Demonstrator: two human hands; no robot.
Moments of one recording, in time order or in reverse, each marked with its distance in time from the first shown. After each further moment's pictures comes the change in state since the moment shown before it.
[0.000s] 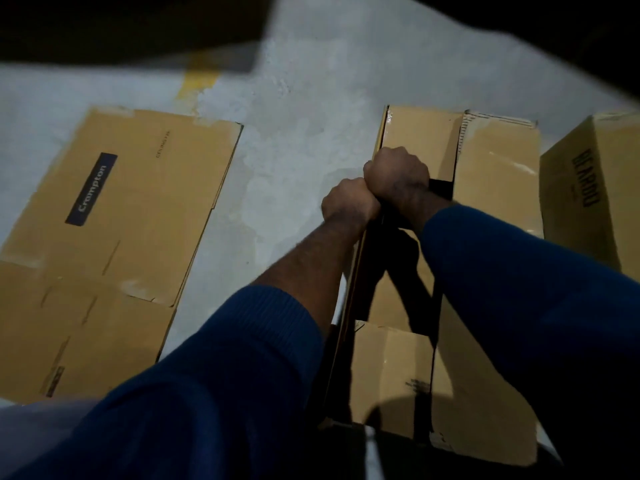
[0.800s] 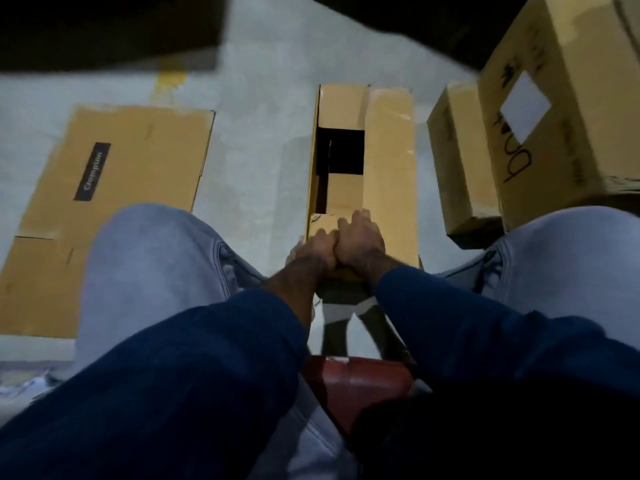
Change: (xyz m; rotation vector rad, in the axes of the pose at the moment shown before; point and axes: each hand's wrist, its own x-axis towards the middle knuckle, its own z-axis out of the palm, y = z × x) left_hand -0.300 -0.050 0.017 0.139 -0.391 0.194; right_hand -0.351 0.032 -0.021 -0.117 -0.238 -0.002
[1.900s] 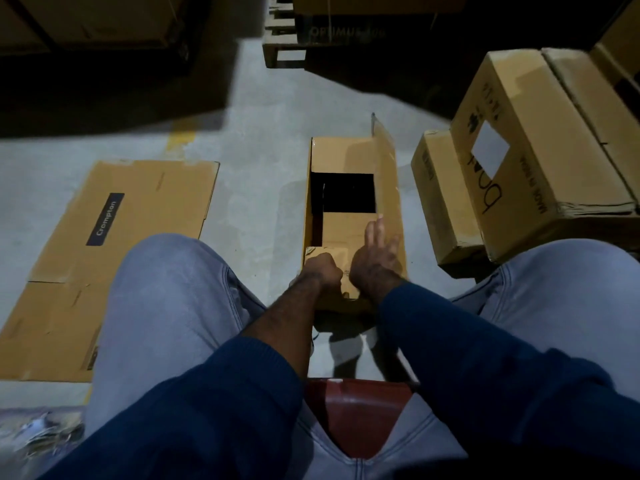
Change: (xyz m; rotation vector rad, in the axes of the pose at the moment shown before) left_hand -0.021 0.030 -0.027 -0.166 0.106 -0.071; right_hand -0.019 0.029 -0.041 -0.397 -0.124 0.126
